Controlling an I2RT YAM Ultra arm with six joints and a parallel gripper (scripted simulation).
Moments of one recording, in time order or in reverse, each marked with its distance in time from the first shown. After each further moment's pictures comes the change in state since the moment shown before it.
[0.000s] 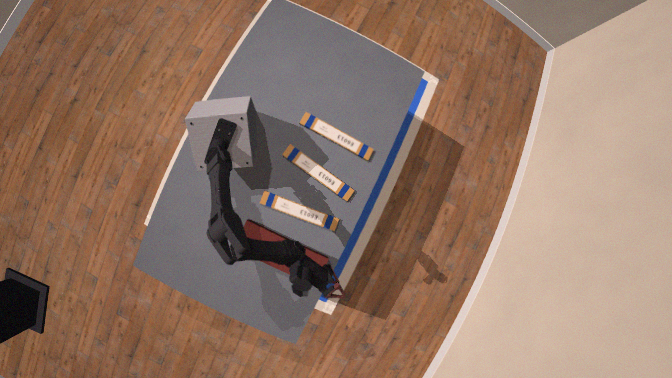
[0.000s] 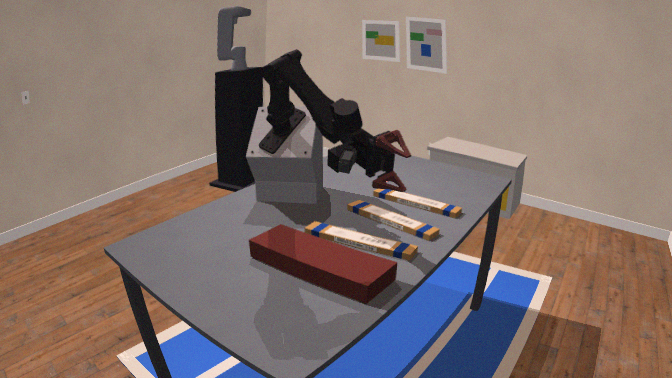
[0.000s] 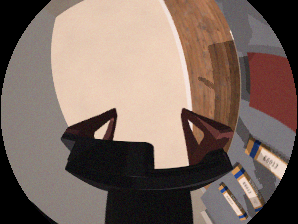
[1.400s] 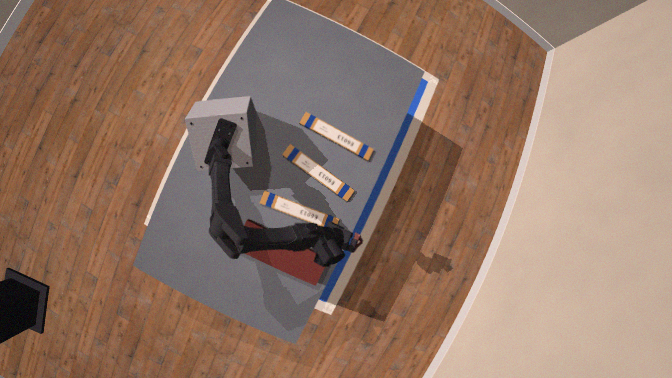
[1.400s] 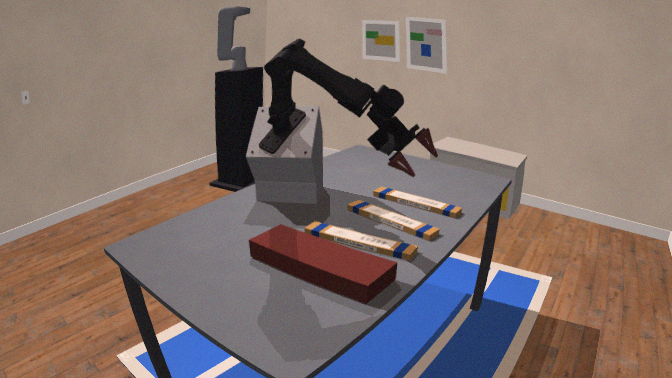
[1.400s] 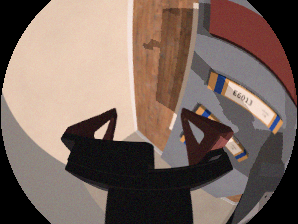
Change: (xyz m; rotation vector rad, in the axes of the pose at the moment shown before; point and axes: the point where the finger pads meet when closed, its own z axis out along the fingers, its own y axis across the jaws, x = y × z) arm 0.161 -0.083 -0.074 0.551 0.338 -0.279
